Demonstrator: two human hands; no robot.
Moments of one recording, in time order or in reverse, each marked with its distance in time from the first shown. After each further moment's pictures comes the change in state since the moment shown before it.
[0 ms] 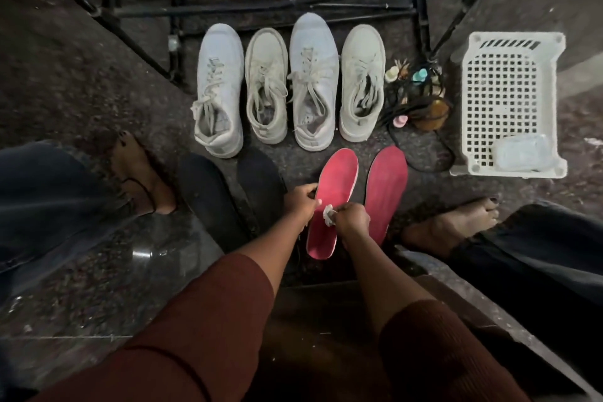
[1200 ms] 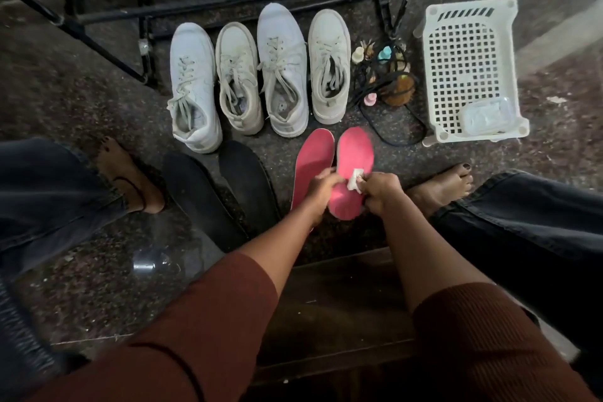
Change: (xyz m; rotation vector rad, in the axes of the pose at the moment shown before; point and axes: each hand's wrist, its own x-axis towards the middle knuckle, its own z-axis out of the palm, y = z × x) left_hand -0.045 0.035 0.055 -0.447 -0.233 0.020; right_hand 0.000 0.004 -0.085 0.572 -0.099 0.179
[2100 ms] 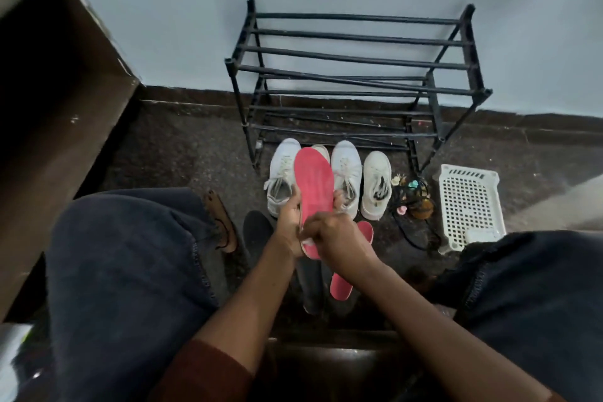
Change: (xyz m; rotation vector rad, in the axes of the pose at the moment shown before) left_hand -0.205 0.113 -0.147 -0.882 -0.467 0.184; right_hand -0.287 -0.023 0.102 -1.160 -0.306 -1.471
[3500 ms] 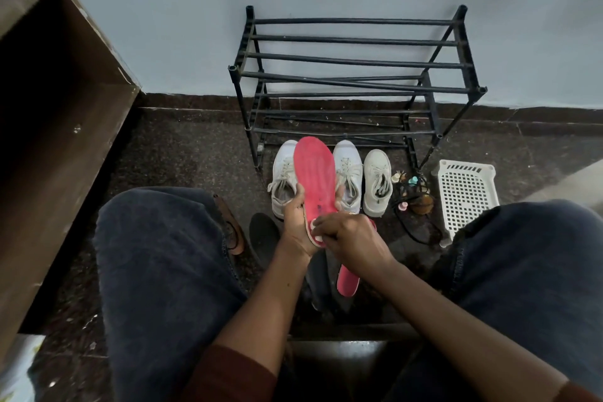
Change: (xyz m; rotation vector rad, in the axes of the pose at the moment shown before) left_hand -0.016 0.007 0.015 -0.123 -0.038 0.087; right_hand -0.012 -0.016 -0.007 -0.009 0.239 -0.165
